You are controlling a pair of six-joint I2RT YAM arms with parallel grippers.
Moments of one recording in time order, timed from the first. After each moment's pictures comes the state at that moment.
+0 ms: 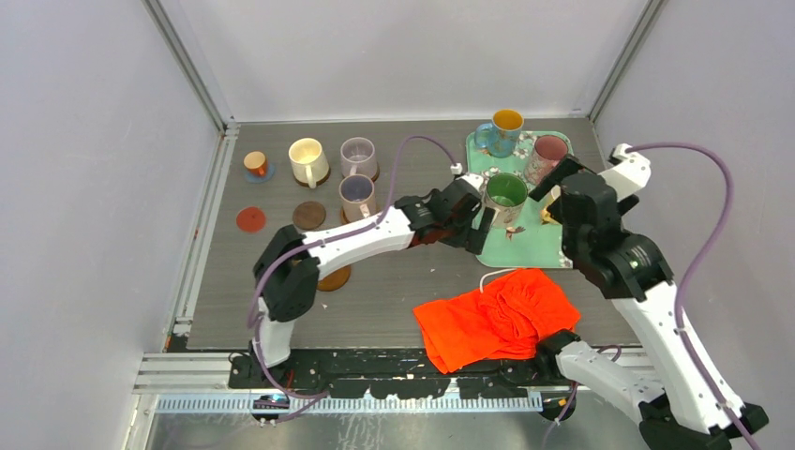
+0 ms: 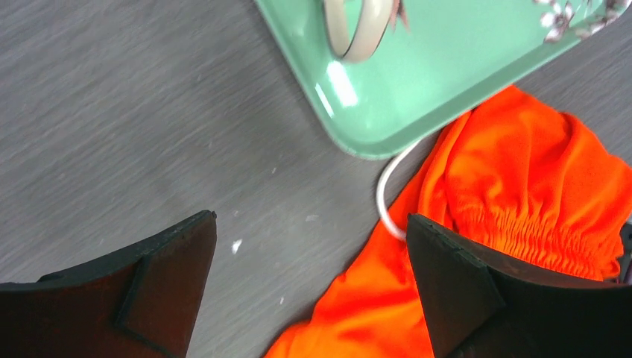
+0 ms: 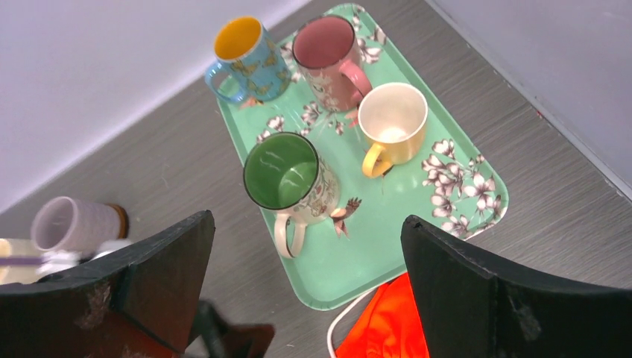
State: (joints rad) left arm -1.01 1.89 1.59 -0.51 -0.15 -0.50; right arm 0.46 0.89 1.22 -0.84 0.77 0.70
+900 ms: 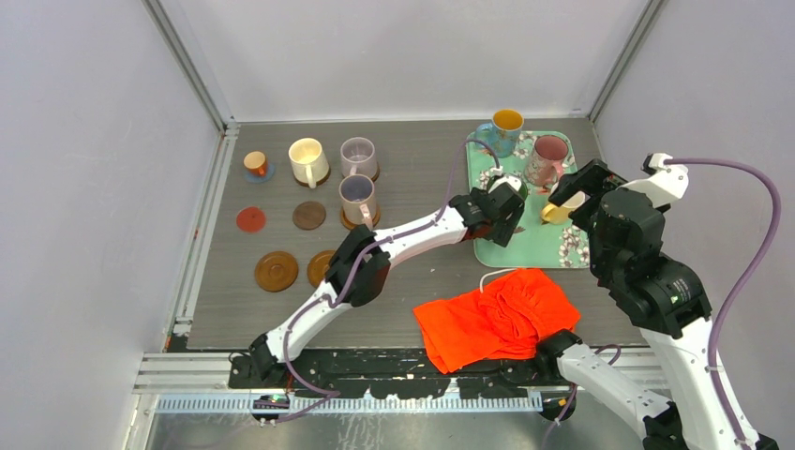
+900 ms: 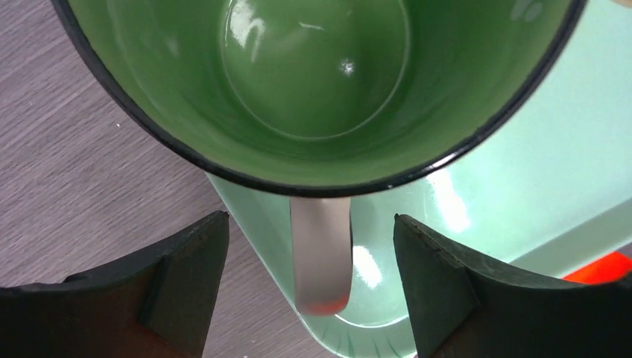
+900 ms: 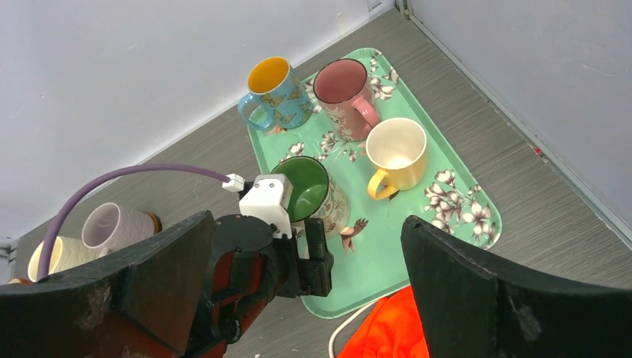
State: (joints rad) left arm -1.05 2.50 2.28 -0.63 -0.30 -0.40; right arm 0.46 0.76 1.30 -0.86 0.75 0.60
